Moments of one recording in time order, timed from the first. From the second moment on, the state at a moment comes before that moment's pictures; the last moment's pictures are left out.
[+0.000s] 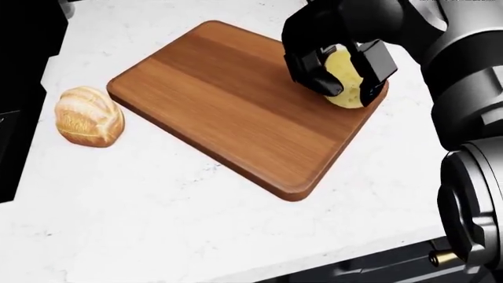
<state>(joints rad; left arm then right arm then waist) -0.43 0.50 0.47 -0.50 -0.68 0.75 0.31 -1.57 -0.38 0.03 1.39 -1.37 -0.69 0.68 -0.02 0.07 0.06</state>
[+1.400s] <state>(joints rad) -0.43 0.51 0.48 -0.50 -0.70 0.77 0.31 -1.72 -0.21 0.00 1.39 -1.11 -0.47 0.76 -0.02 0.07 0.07</state>
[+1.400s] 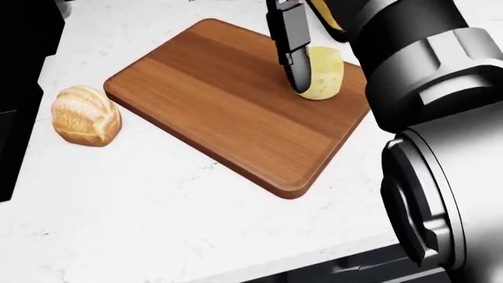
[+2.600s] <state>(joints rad) -0.42 0.52 0.49 -0.49 -0.75 0.77 0.33 -1.66 0.14 -0.04 1.40 -1.01 -0.25 0.52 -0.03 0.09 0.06</state>
